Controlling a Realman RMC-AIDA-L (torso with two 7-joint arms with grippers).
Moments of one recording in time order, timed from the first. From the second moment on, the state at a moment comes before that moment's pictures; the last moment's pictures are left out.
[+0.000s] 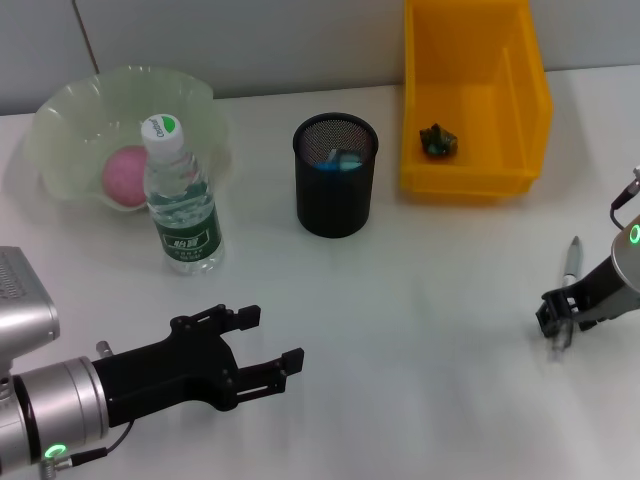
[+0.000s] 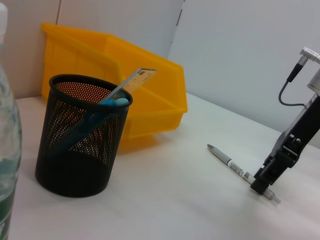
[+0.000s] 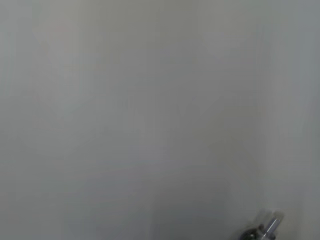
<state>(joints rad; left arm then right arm) -0.10 -2.05 1.67 0.99 1.37 1.06 -1.49 0.43 2.08 -1.49 -1.40 -2.85 -1.53 0.07</state>
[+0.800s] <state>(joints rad) -0.10 -2.03 1.62 0.99 1.37 1.12 -1.48 0.48 2.08 -1.55 -1.50 -2.85 -1.64 0.44</state>
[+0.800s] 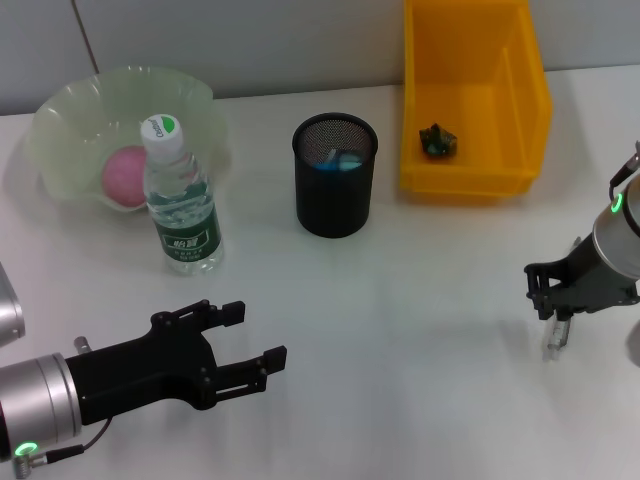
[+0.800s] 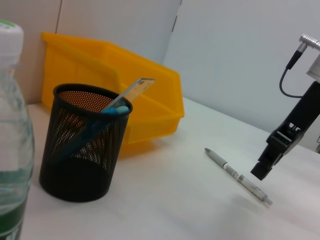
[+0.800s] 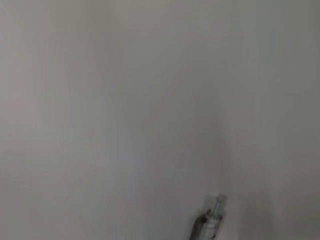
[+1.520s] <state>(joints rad) -0.12 -2.05 1.52 0.98 1.47 1.18 -1.49 0.51 2.08 -1.60 -1.45 -2.91 -1.65 0.64</state>
